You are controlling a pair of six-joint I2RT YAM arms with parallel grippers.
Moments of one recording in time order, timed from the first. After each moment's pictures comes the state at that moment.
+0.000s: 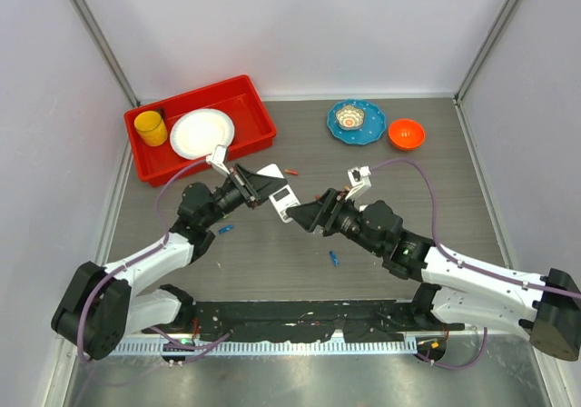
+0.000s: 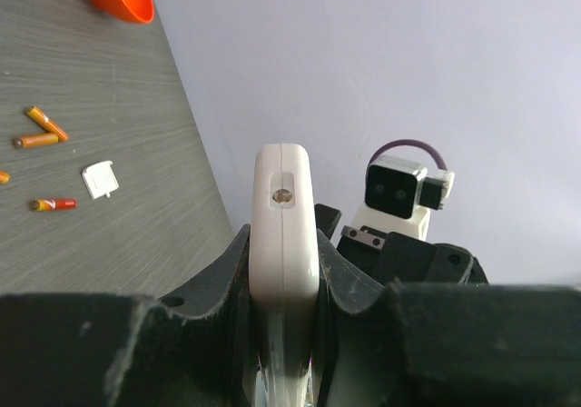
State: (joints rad) left arm -0.50 1.16 0.45 0.84 0.44 -1.31; right arm 0.99 0.93 0.56 0.30 0.13 0.93
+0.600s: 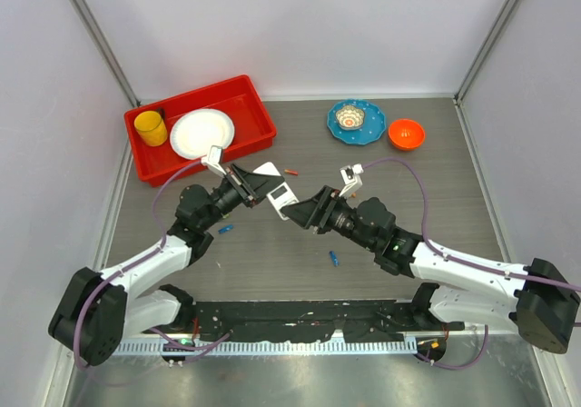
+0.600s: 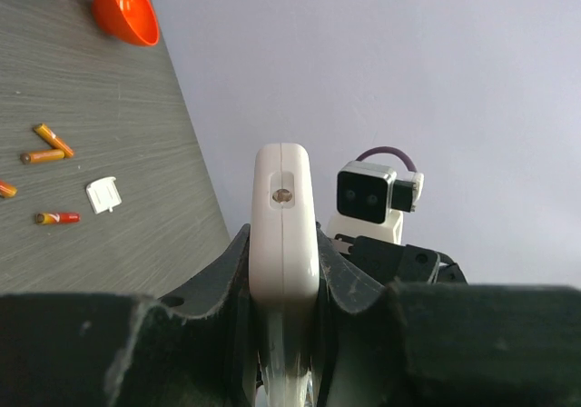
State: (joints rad) left arm -0.50 1.12 0.43 0.82 0.38 -1.31; right arm 0.95 1.03 0.54 0.44 0.04 1.01
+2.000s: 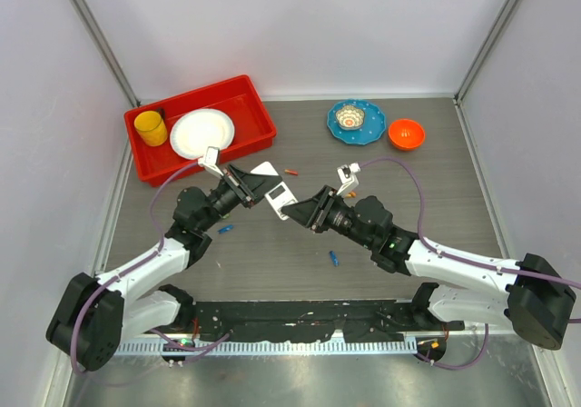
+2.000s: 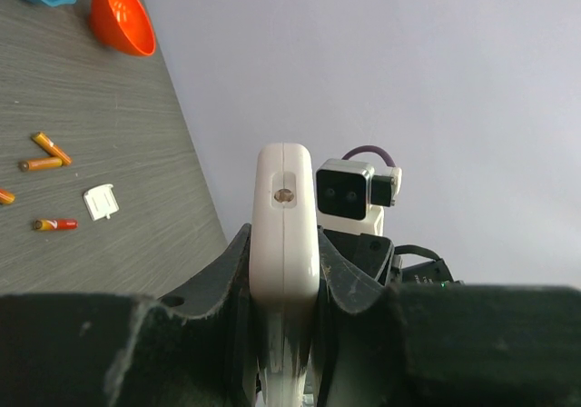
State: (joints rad) left arm -0.50 1.08 0.42 0.82 0.35 -1.31; right arm 0.94 1.09 0.54 0.50 -0.01 1.05
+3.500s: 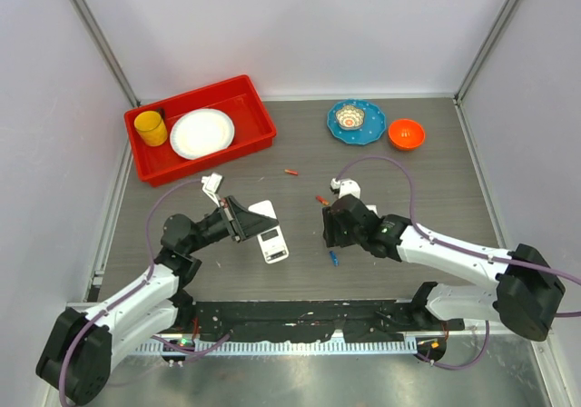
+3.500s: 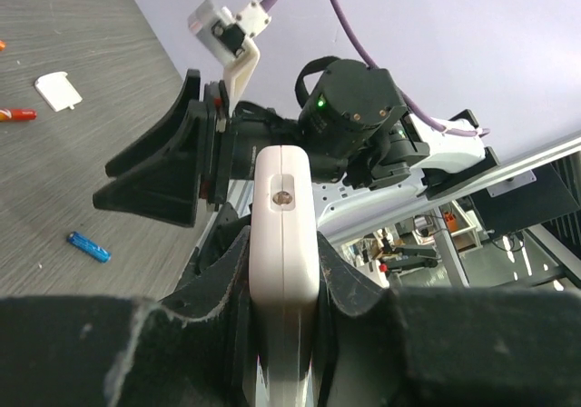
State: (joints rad) left arm -0.48 0.84 0.21 0.85 0.68 -1.23; right arm 0.88 1.19 0.69 -0.34 0.27 0.54
